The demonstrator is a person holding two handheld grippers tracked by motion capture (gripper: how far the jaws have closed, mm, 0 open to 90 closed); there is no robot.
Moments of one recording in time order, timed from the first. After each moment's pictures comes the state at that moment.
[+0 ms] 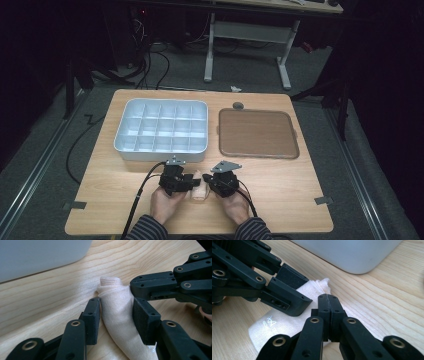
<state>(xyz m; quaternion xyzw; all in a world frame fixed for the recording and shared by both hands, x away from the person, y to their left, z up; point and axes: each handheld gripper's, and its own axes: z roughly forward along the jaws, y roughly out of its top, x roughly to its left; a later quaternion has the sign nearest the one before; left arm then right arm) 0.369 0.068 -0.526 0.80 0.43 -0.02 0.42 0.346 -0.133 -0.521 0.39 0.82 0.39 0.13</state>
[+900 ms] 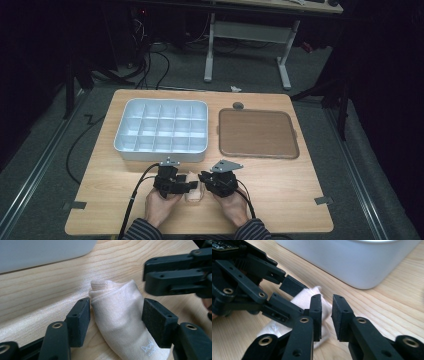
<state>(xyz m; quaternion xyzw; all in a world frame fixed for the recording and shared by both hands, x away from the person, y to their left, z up) 0.363 0.081 -0.523 0.79 0.44 -0.03 0.42 0.340 -0.131 -0.507 0.38 0.81 0.42 0.13</state>
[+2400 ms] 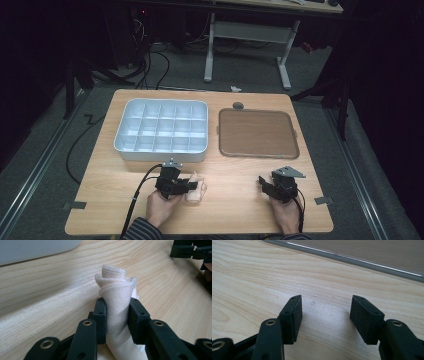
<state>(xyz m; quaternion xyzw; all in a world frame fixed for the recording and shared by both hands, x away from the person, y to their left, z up) 0.360 0.076 -0.522 0.81 0.42 -0.05 0.41 0.321 -0.298 -0.530 0.55 0.73 0.32 0.25</state>
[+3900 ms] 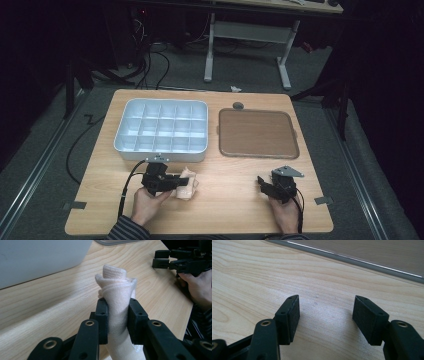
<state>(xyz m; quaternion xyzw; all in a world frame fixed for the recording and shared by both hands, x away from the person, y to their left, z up) 0.361 0.111 -0.494 0.80 0.40 -0.07 0.45 0.322 -0.295 -0.531 0.55 0.73 0.31 0.25</state>
